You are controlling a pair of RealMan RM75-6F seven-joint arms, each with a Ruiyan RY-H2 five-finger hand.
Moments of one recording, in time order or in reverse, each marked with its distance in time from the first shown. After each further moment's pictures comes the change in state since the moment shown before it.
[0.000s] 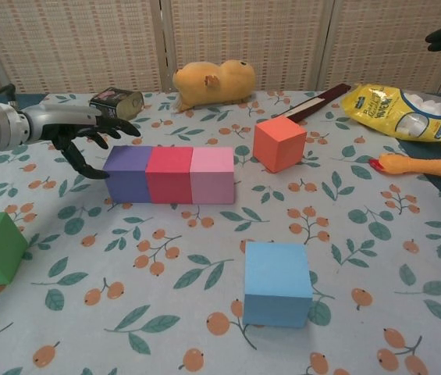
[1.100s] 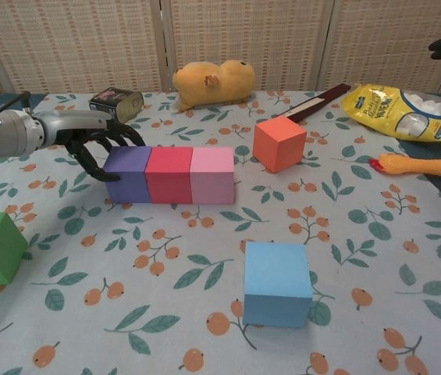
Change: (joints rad) left arm -0.017 -0.064 0.002 0.052 -0.046 0.014 0.038; right arm -0.007 -0.004 -0.004 0.027 -0.008 -0.016 0.041
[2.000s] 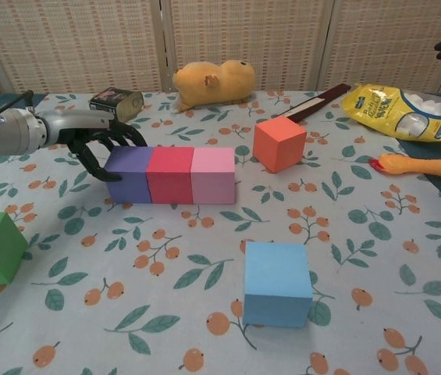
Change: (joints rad) left arm -0.016 0.000 0.007 0.008 0.015 -0.012 -0.023; right arm -0.007 0.002 0.000 0.010 -0.001 0.001 0.013
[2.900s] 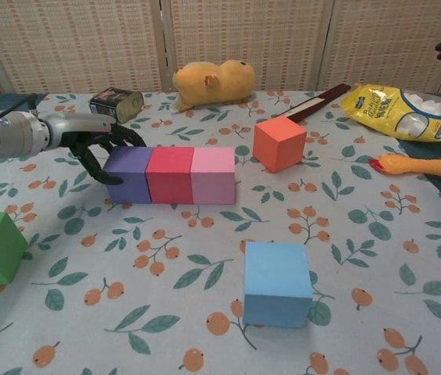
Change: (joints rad) left arm -0.008 -0.009 0.000 0.011 -0.020 -0.027 0.007; right arm 0.000 0.000 0.003 0.013 0.000 -0.005 0.017
